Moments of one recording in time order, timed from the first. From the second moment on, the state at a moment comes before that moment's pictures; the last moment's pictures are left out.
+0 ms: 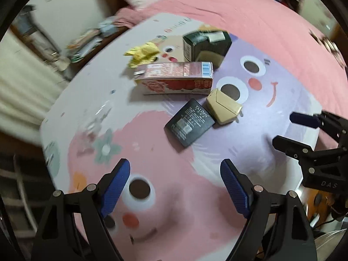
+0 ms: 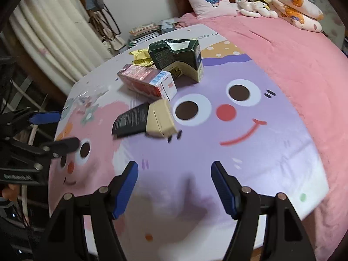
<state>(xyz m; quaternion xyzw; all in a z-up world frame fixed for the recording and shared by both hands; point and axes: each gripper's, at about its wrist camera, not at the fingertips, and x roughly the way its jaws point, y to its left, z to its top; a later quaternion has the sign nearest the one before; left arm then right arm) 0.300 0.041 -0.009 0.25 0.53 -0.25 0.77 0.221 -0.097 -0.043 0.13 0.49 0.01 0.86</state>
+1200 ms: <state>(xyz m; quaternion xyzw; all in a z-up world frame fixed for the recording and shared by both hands) 0.373 0.006 -0.103 0.27 0.53 -0.38 0.70 0.292 -0.055 -0.090 0.04 0.49 -0.03 0.87</state>
